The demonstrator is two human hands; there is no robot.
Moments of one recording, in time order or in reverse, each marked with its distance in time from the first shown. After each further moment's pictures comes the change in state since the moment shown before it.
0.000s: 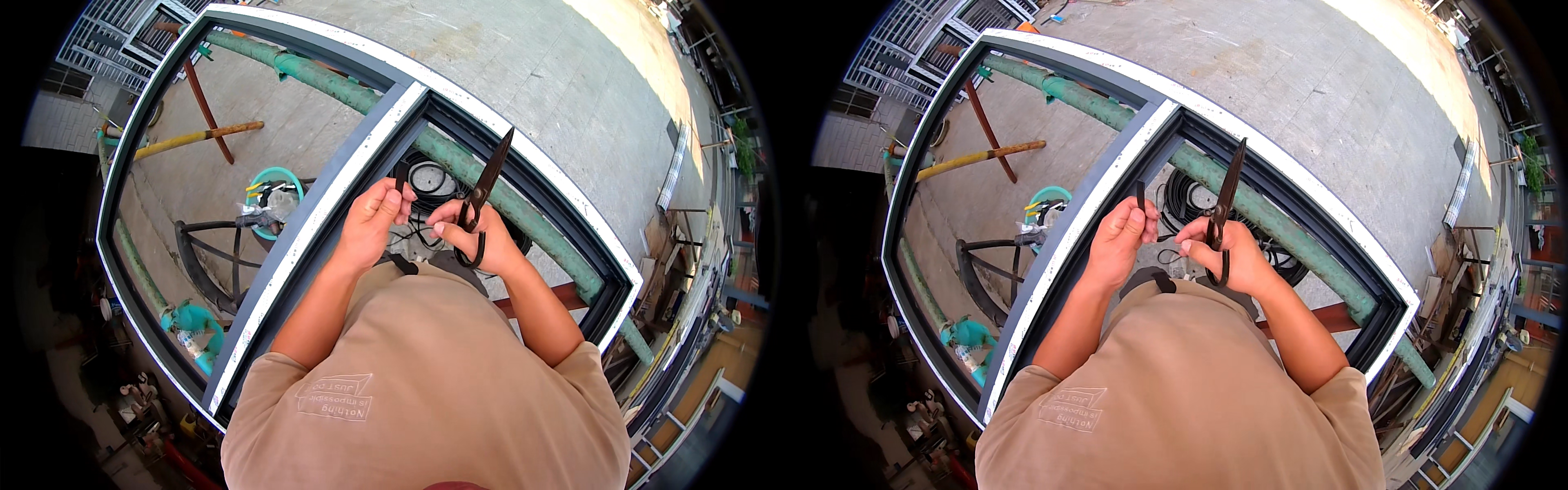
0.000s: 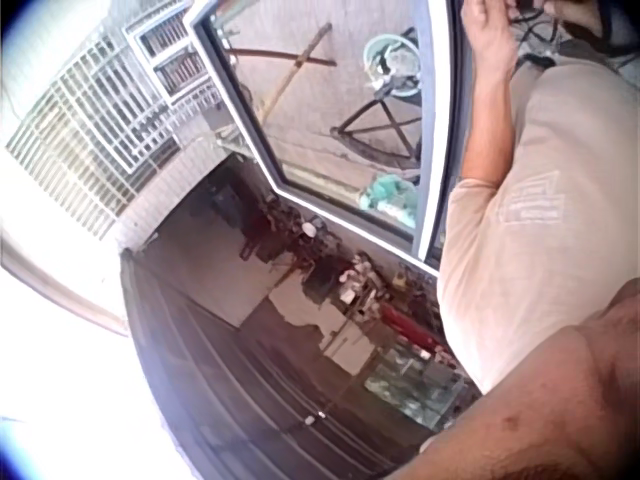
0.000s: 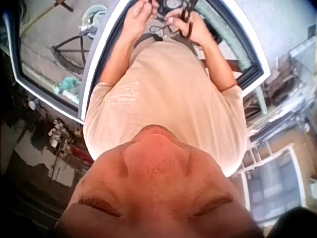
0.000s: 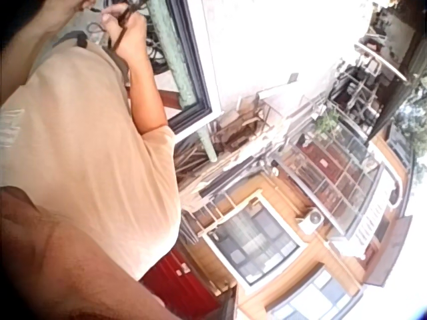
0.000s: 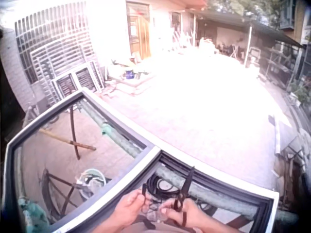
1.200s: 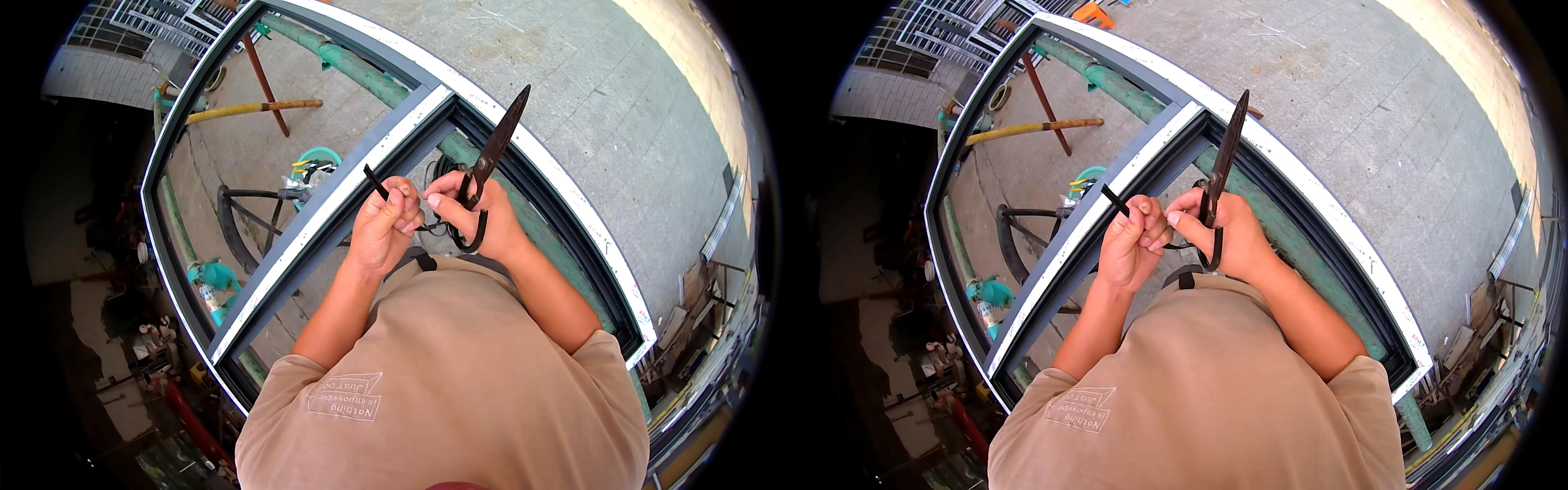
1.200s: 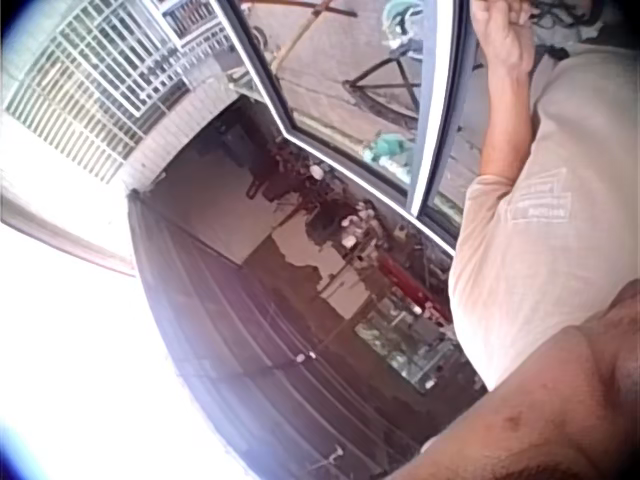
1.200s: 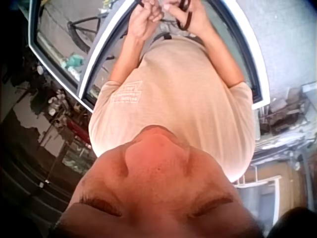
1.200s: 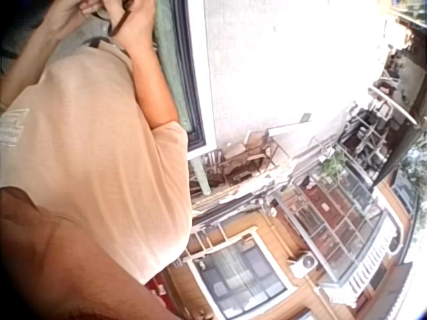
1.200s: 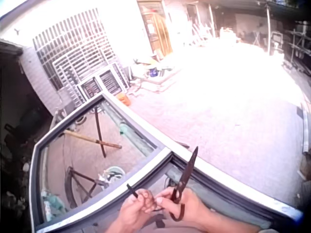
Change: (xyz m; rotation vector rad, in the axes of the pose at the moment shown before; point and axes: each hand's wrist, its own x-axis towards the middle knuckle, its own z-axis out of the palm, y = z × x) left_hand -0.001 0.002 0.037 -0.484 0.136 0.114; right_hand 0.052 -0.018 -0.016 0.100 -0.068 -0.219
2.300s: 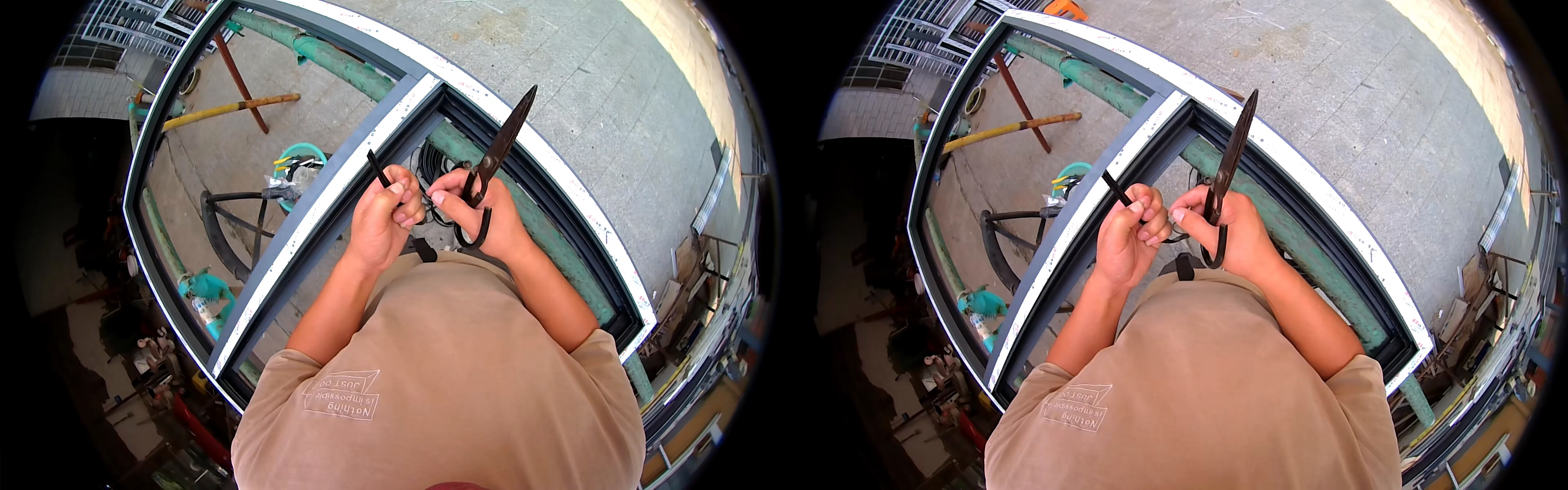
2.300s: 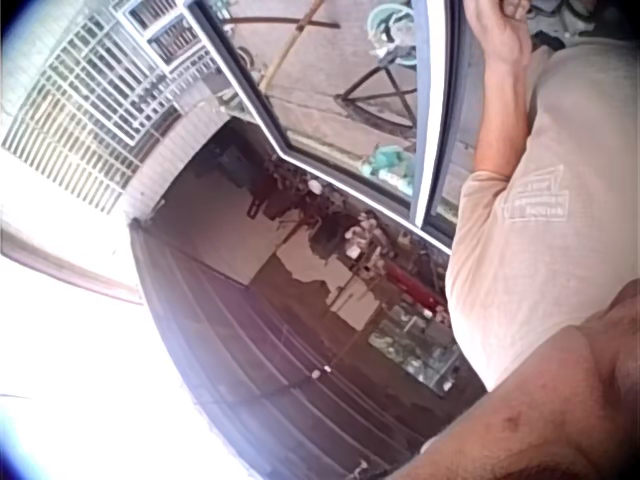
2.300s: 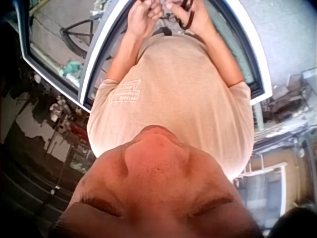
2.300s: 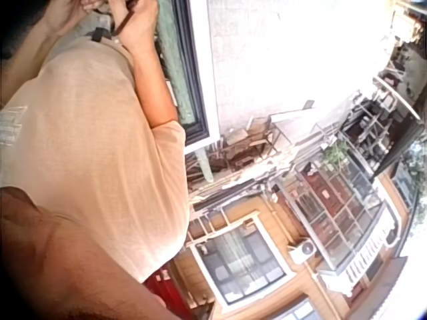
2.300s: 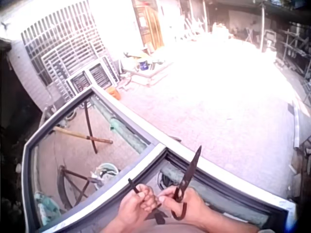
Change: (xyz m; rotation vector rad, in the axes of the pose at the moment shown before) left_hand 0.018 0.002 0.006 0.033 0.050 -0.117; right_hand -0.007 0.012 -0.005 -0.012 0.085 0.108
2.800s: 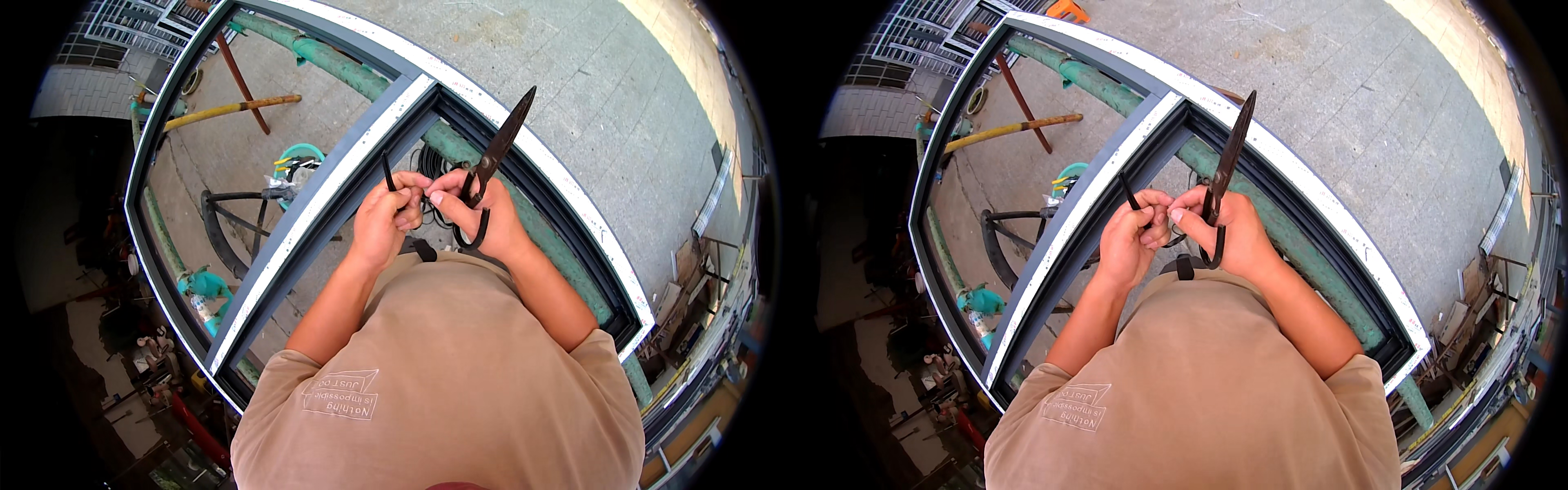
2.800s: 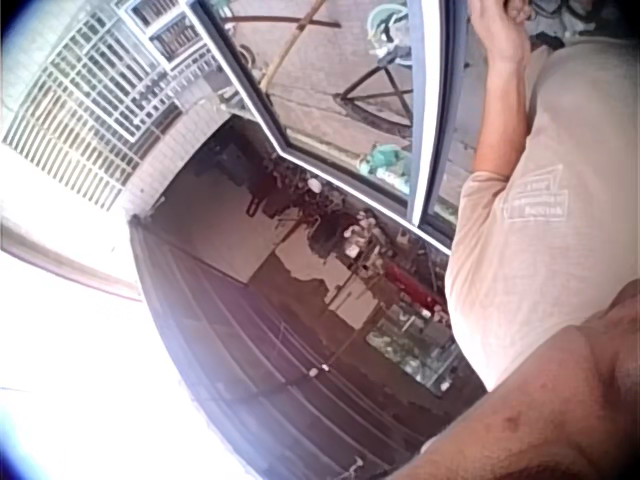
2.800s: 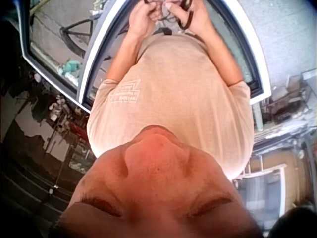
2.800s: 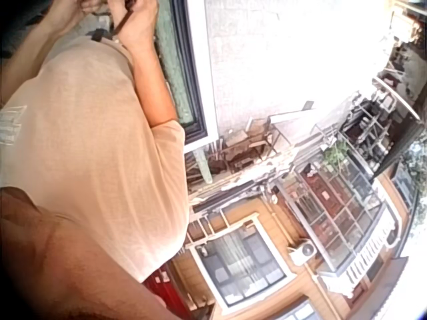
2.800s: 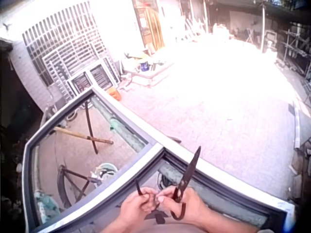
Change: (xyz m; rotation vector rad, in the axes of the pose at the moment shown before) left_hand -0.001 -0.004 0.007 0.144 0.113 -0.102; right_hand -0.004 0.002 -0.004 0.072 0.003 -0.040
